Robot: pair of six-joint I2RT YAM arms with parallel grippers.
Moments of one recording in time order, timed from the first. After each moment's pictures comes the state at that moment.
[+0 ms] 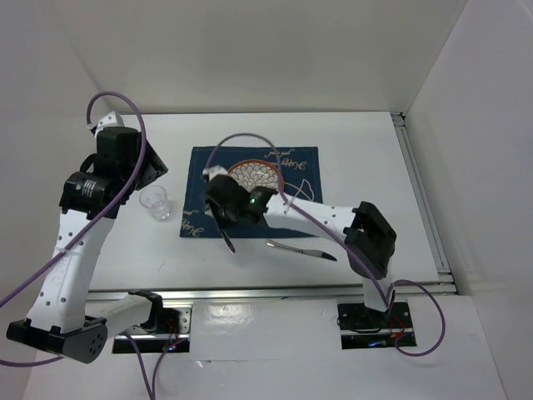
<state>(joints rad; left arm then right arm) -0.20 1.12 1.50 -1.03 -0.34 -0.66 1.08 1.88 1.53 -0.49 0.13 0.45</state>
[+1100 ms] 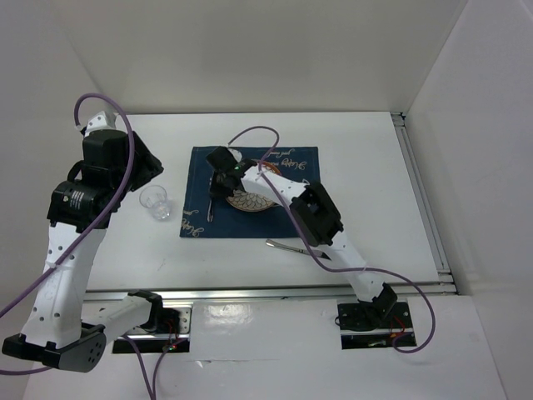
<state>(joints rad) -0.19 1.06 1.52 -1.03 -0.31 -0.65 0.82 2.51 2.19 -0.56 0.06 0.94</state>
